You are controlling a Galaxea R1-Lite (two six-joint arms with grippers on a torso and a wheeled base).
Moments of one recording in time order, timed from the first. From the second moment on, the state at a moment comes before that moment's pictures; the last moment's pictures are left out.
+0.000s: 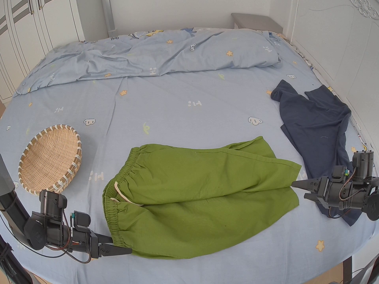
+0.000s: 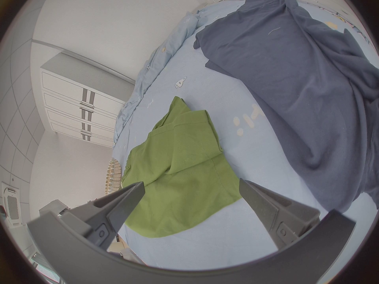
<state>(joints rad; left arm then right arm) 0.00 1.87 -0.21 -0.68 -0.88 0.10 0.02 1.68 -0.37 -0.68 0.54 0.53</state>
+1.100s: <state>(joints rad) 0.01 1.98 -0.02 -1.15 -0.88 -0.22 0.00 1.69 -0.37 -0.68 0.54 0.49</state>
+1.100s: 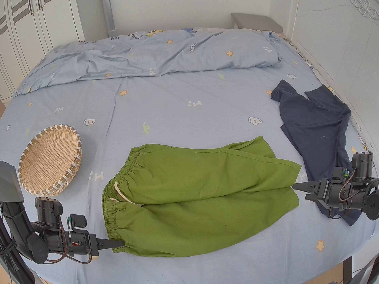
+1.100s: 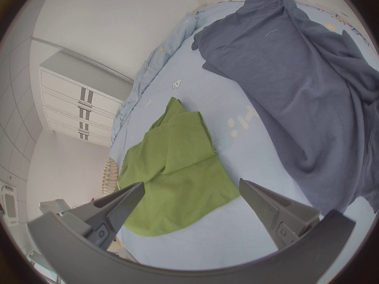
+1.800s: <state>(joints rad) 0.07 1.88 -0.02 -0.98 -0.89 -0.33 -0.01 1.86 -0.35 -0.69 0.62 0.34</state>
